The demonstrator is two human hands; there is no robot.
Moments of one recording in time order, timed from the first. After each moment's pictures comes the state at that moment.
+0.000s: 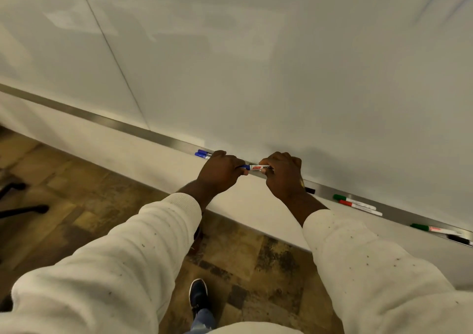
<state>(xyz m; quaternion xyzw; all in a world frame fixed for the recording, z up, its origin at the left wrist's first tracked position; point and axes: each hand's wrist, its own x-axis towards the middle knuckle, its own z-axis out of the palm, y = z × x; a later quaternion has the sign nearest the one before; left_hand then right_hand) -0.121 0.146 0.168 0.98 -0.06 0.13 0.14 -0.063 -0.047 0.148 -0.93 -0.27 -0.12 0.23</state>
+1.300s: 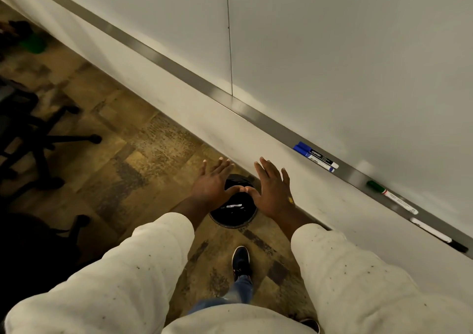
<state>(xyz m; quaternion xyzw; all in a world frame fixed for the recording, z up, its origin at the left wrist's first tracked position) -0.183 0.491 0.010 0.98 0.14 -0.09 0.14 -0.078 0.312 -0.011 -0.91 -0.37 0.14 0.14</state>
